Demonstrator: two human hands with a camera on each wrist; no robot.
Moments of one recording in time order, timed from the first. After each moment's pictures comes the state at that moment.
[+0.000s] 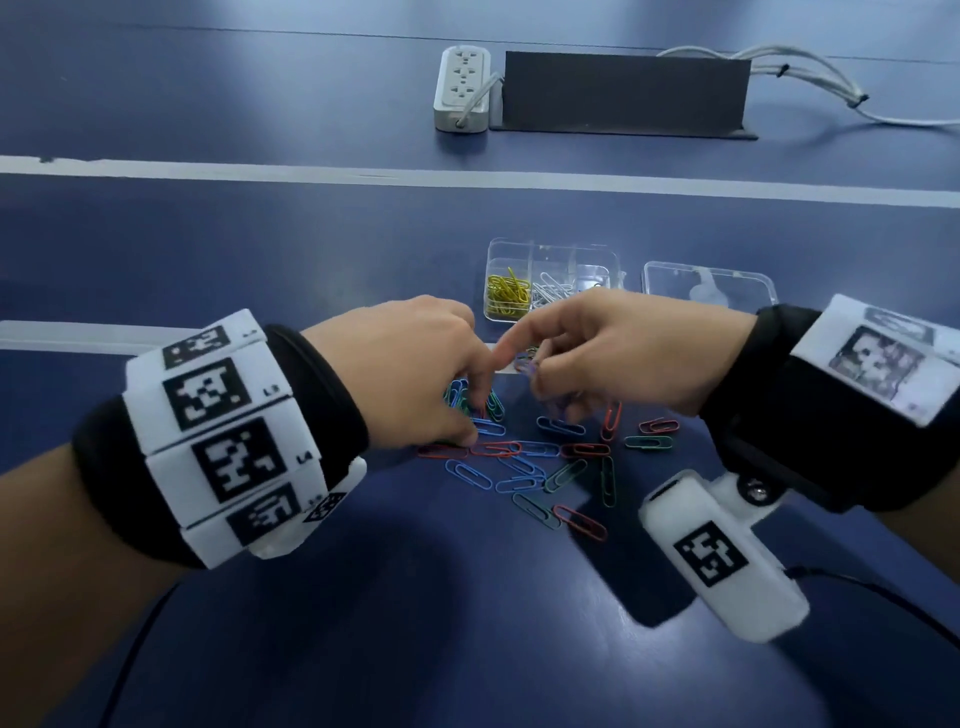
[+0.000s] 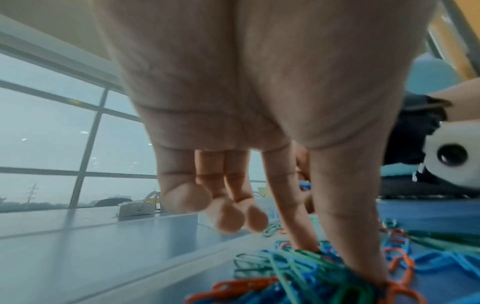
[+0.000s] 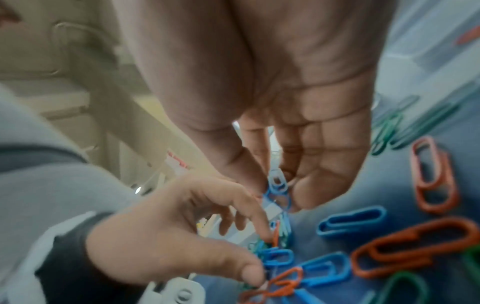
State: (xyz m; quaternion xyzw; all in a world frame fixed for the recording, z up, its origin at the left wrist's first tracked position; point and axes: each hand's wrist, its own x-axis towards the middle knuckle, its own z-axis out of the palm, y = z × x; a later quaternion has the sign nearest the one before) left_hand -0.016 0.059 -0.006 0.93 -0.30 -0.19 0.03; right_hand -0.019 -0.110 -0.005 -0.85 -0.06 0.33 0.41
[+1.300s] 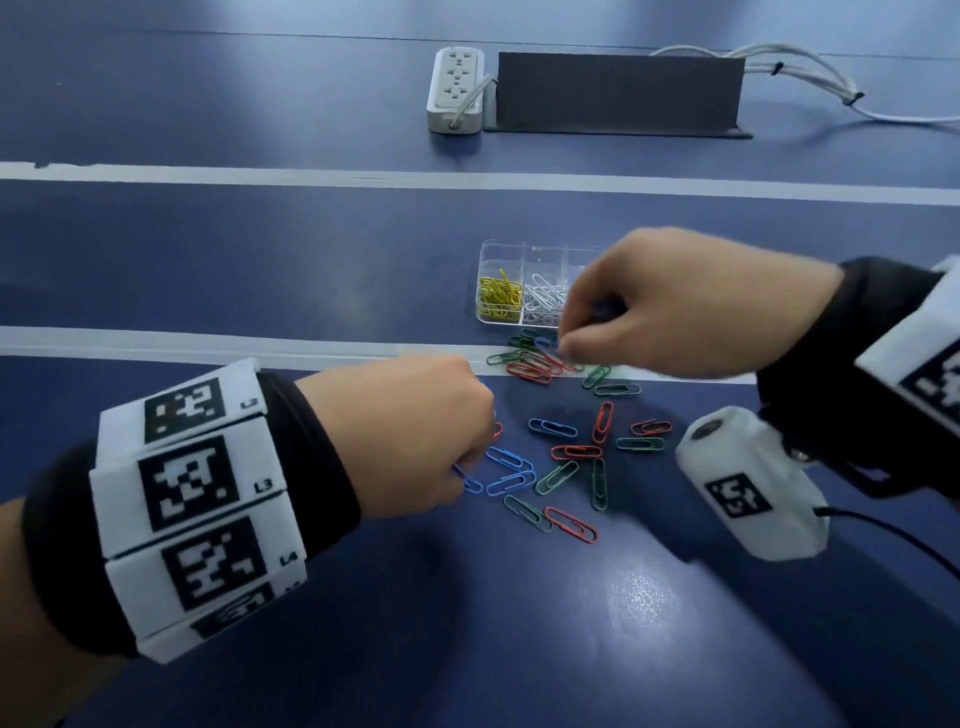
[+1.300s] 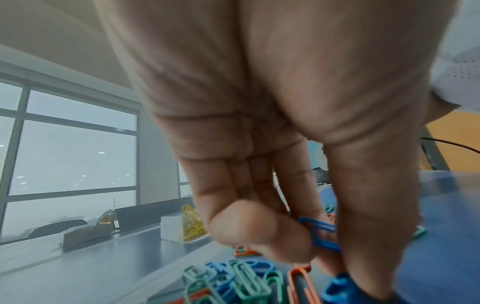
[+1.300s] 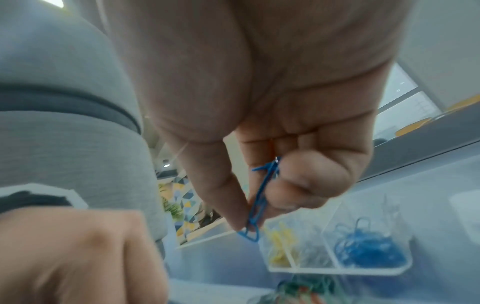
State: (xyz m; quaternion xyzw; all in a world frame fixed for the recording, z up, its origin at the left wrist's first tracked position) left_hand -0.037 0.049 -0.004 0.88 -0.40 -0.23 -0.10; right_hand -0.016 -0.129 0.026 -0.97 -0.11 0.16 0.16
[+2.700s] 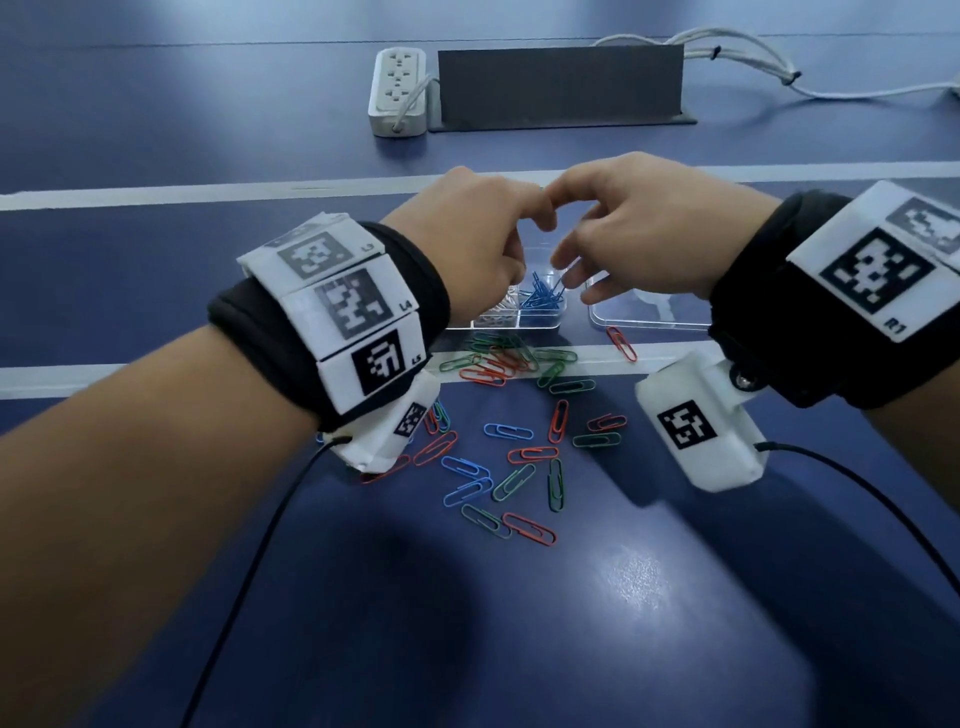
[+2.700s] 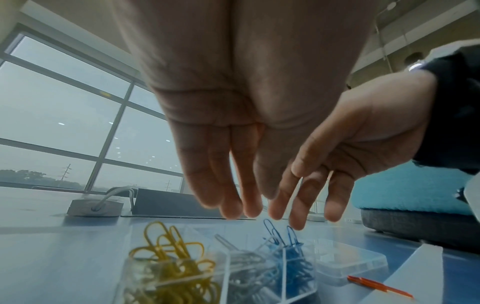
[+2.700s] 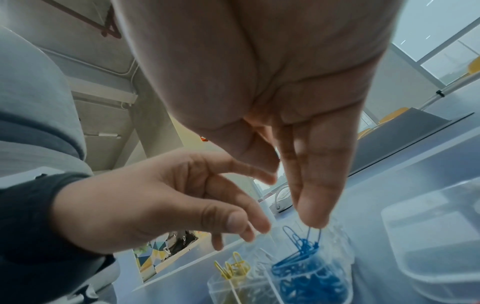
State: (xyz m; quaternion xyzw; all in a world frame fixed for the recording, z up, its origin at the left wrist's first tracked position) left_hand 0.038 -0.015 0.008 0.94 -0.28 -0.05 0.19; right_hand 0.018 -0.158 0.019 -0.93 0.01 0.12 0.35
